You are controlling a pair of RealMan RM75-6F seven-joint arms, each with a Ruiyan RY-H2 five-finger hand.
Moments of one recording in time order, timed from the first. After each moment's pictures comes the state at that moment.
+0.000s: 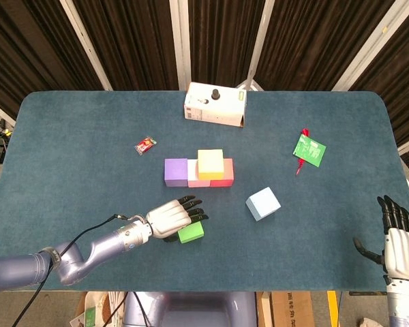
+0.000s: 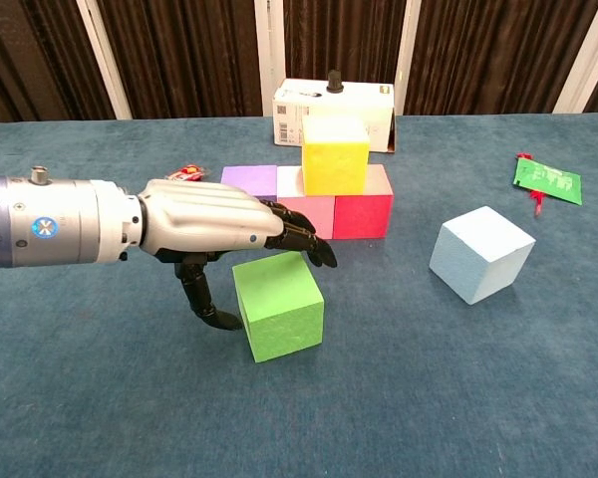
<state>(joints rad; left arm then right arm) -0.95 -1.47 -0.07 -1.54 1.56 0.66 0.15 0.01 -1.22 0.14 -1.65 -1.36 1.50 0.05</state>
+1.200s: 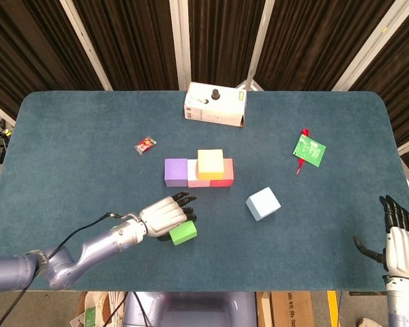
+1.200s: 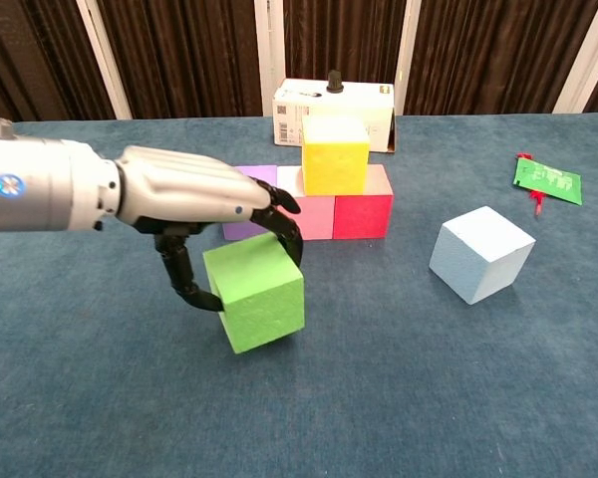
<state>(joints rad) -0.98 -1.31 -0.08 -1.76 1.31 0.64 0.34 0.02 -1.23 0.15 -1.66 -1.32 1.48 0.08</state>
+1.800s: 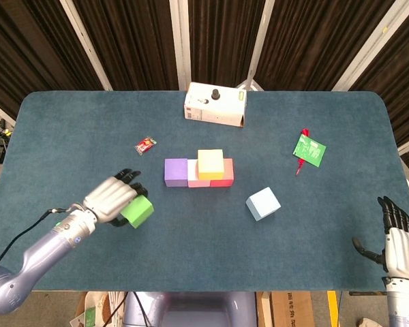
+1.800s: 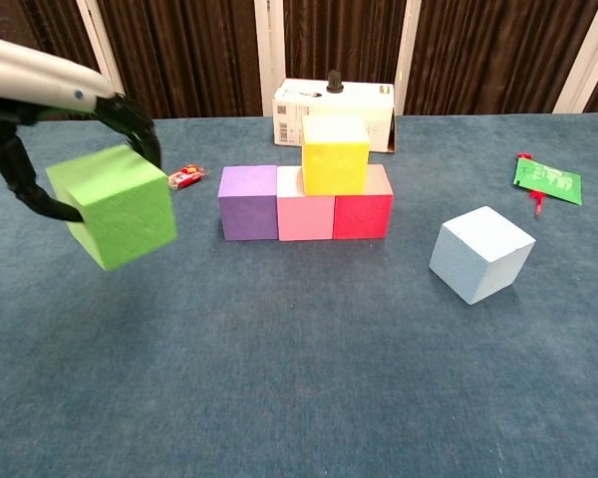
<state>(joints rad) -0.96 -0.90 -0.04 -2.09 0.89 0.79 0.51 0.02 -1.21 0.15 -1.67 -1.33 1.47 0.11</state>
